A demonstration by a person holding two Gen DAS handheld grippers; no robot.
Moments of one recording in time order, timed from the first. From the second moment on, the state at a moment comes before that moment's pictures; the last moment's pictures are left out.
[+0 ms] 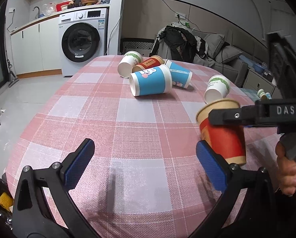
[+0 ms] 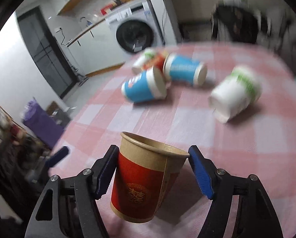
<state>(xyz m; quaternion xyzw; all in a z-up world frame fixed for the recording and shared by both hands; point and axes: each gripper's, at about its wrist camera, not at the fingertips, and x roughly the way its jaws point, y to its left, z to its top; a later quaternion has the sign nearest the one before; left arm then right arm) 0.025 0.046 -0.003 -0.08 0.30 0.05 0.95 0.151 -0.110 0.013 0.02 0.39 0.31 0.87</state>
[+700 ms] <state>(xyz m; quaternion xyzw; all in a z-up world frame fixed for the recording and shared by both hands) 0.029 0.036 -0.010 -0.07 0.30 0.04 0.95 0.133 -0.100 0.006 -0.05 0.27 0.25 0.93</state>
